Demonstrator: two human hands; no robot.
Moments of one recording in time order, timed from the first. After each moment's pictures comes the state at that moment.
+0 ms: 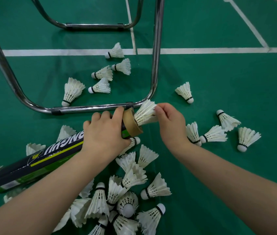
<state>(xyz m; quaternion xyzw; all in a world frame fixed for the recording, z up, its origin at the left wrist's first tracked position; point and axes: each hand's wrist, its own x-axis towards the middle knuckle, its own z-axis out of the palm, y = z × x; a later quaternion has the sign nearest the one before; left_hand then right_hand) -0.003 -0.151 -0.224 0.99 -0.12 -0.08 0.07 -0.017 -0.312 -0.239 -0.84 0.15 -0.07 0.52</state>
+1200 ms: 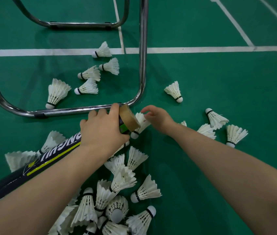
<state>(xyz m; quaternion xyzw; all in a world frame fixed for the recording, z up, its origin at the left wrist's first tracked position) 0.008 -0.177 -0.225 0.98 -0.11 -0.10 0.09 0.034 -0.357 -0.298 -0.94 0.13 0.19 0.24</state>
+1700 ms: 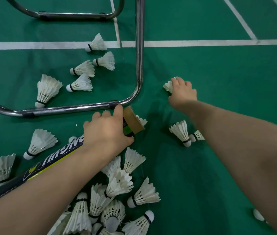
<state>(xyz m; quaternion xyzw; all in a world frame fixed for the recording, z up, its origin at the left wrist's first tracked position) 0.017 -0.197 -0.243 0.98 -0.13 -0.14 0.07 0.087 -0.442 -0.299 -0.98 0.18 0.09 0.04</state>
